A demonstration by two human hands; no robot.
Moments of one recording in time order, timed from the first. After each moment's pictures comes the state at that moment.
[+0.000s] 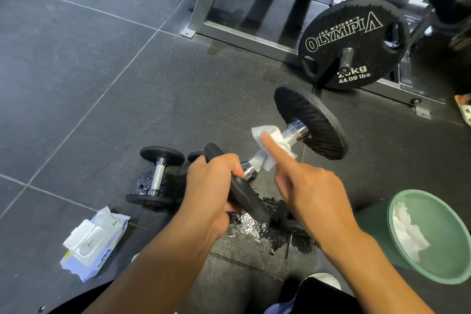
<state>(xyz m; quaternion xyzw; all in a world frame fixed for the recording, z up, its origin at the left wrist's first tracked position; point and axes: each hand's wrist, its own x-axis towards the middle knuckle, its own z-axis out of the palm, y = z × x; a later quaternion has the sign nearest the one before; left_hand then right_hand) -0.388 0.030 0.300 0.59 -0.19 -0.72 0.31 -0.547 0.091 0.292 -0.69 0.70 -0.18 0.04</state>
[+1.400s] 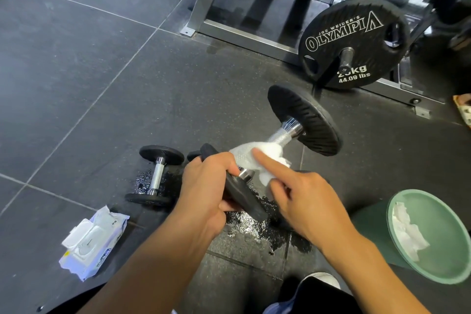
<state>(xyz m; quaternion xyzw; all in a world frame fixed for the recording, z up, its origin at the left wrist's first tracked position) -0.383 0.029 0.307 0.60 -0.18 -0.72 0.31 -0.545 0.097 0.281 -0.68 0.70 -0.18 0.12</state>
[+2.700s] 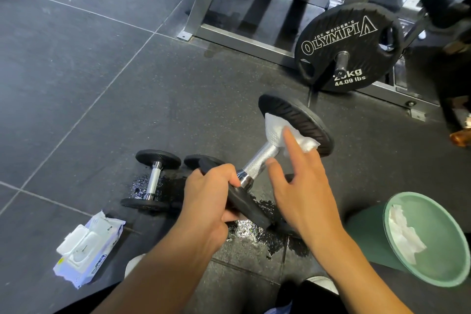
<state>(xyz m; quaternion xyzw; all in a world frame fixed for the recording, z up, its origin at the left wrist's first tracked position) -0.393 0.036 0.295 0.60 -0.18 -0.72 0.30 -0.537 0.082 0.287 -0.49 0.79 -0.28 0.23</state>
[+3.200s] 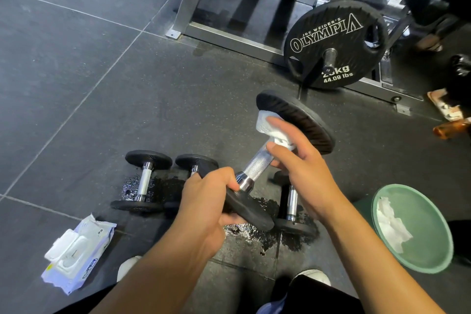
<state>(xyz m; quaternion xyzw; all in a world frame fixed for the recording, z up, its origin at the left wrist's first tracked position) -0.396 0.044 0.296 0.60 -0.18 -0.74 0.26 -0.568 0.067 0.291 -0.42 0.68 -0.43 0.43</state>
